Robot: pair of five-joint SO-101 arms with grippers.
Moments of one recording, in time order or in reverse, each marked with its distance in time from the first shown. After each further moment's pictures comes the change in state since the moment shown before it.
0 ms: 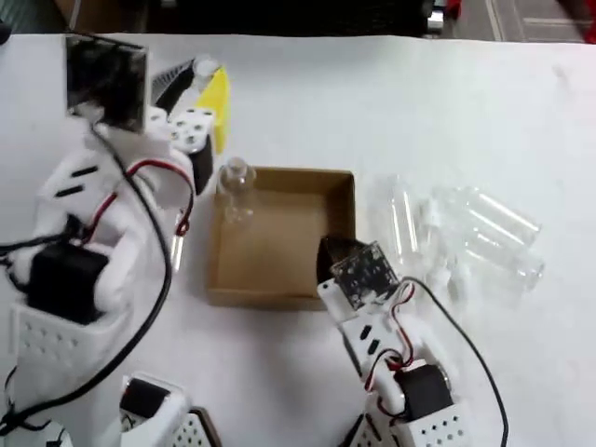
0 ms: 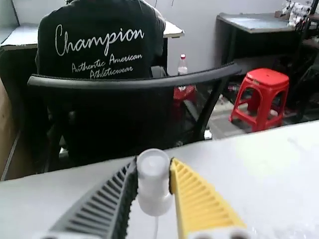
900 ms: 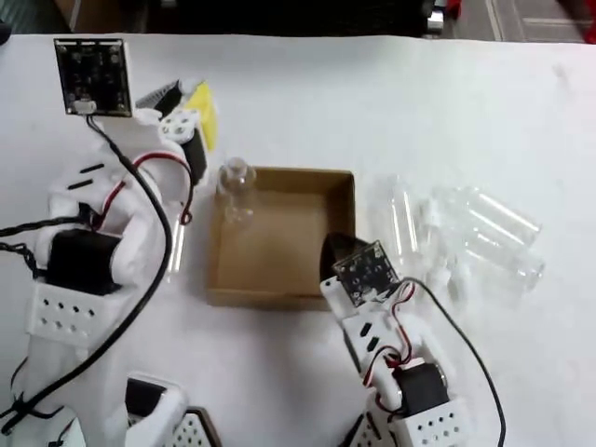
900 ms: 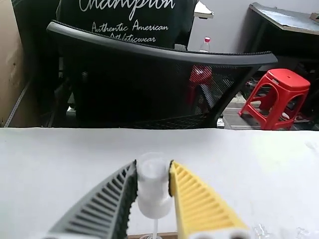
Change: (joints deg) left arm -5.1 0.1 10.5 -4.5 8.2; right arm 0.6 -0.4 2.6 -1.9 0.0
